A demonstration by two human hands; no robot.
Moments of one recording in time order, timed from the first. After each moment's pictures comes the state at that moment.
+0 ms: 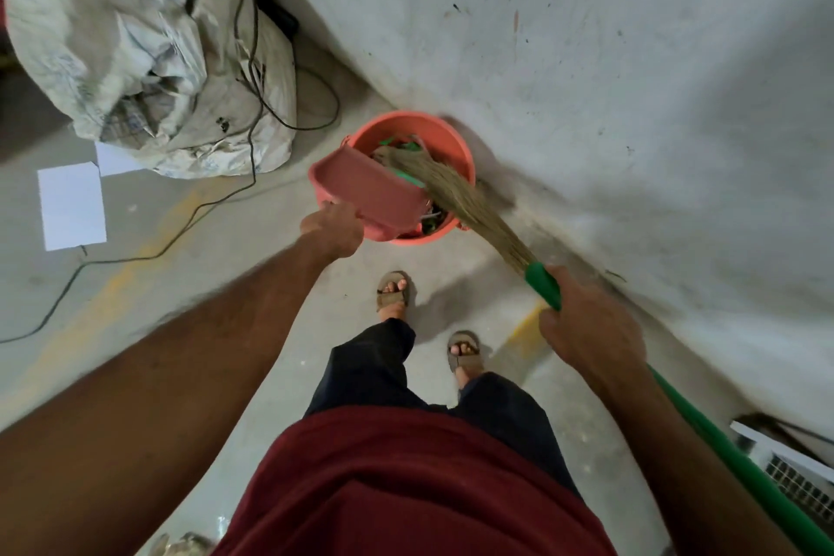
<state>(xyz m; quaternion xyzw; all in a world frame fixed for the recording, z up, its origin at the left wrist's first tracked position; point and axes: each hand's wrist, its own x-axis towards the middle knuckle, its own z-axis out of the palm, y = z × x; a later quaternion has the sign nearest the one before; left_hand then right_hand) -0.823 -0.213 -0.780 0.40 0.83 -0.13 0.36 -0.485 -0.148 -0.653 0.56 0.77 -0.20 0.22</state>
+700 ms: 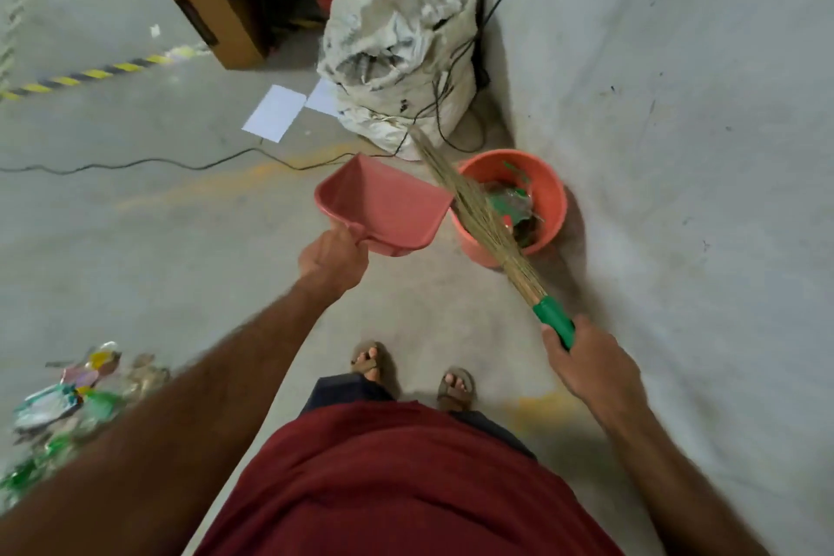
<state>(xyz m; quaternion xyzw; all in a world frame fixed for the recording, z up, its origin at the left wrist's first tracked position) -0.600 -0.458 -0.620 0.08 0.97 0.07 0.21 -0.363 -0.212 -0.641 0.37 0.90 -0.19 0.17</state>
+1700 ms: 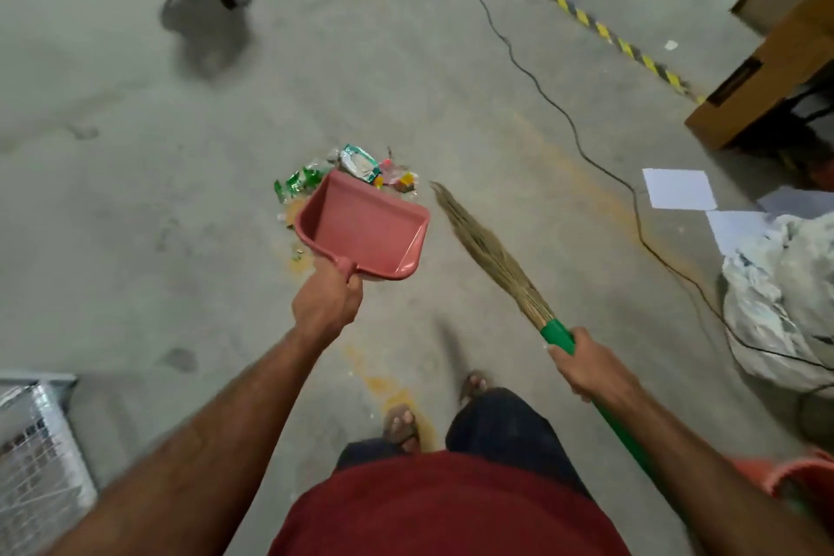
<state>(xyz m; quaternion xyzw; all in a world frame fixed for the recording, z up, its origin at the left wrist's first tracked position) -0.337 -1.053 -0.658 -0.51 0.81 0.25 0.09 -0.537 -0.745 -0.703 -0.14 0.93 -0.03 0.35</state>
